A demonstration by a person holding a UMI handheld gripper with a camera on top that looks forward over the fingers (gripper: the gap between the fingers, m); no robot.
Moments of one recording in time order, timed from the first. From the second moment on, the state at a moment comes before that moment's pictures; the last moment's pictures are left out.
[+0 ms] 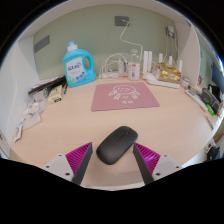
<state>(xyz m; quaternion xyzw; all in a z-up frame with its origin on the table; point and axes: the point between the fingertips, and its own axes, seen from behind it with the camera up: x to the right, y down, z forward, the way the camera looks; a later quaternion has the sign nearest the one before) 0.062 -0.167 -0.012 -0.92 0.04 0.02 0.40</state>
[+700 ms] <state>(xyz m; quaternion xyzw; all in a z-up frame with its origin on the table) 0.028 -0.119 0.001 -0.92 -0.03 -0.03 0.38</state>
